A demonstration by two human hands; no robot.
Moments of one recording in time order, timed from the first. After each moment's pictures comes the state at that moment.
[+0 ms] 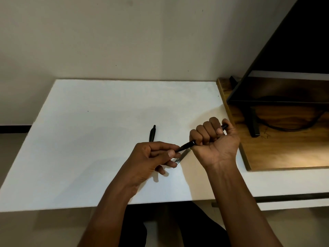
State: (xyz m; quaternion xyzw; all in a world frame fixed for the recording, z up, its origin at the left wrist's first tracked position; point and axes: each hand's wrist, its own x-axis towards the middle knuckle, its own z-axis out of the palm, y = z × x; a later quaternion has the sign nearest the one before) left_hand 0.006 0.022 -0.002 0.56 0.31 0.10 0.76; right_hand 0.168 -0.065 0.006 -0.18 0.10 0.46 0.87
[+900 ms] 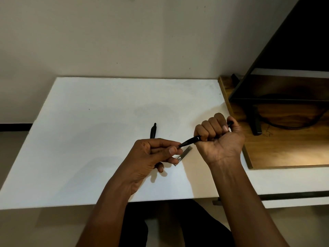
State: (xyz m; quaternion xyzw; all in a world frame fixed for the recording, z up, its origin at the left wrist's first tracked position) left_hand 0.003 0.023 0.003 0.53 0.29 0.12 0.79; right_hand 0.170 -0.065 0.010 -0.13 0.09 0.45 0.88
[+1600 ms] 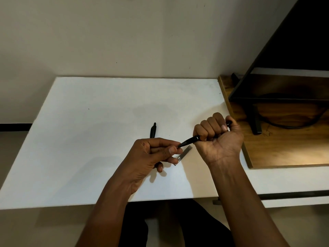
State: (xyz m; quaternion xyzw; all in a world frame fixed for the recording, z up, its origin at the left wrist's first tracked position) left_hand 0.004 0.023 0.003 0.53 0.29 0.12 0.79; right_hand 0.169 -0.064 0.010 -0.13 0.09 0.45 0.88
